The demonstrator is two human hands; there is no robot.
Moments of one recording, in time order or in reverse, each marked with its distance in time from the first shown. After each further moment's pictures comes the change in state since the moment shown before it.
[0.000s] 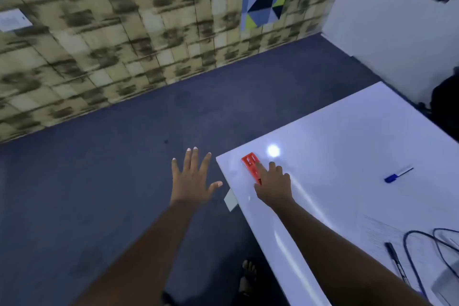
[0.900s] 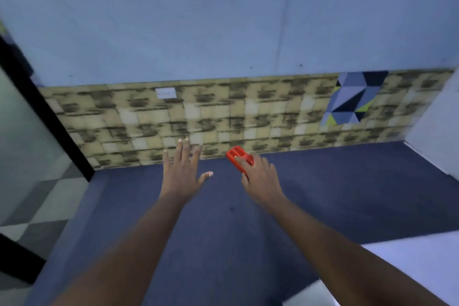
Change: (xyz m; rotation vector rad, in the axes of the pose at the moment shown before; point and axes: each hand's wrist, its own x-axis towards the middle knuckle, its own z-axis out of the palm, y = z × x) left_hand -0.043 -0.354 -0.160 0.028 0.382 -0.409; right_hand 0.085 -0.351 -0.254 0.132 0.484 -0.534
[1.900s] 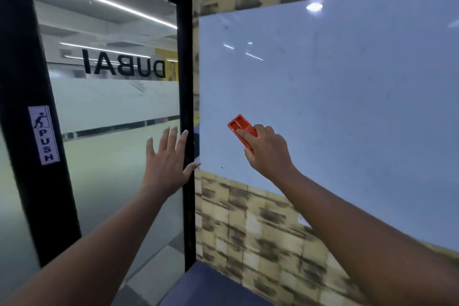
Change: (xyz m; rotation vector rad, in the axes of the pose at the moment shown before) left_hand 0.267 -0.610 -0.117 0.366 0.510 -0.580; right_hand 0.634 -0.479 -0.098 0.066 0.603 -0.732
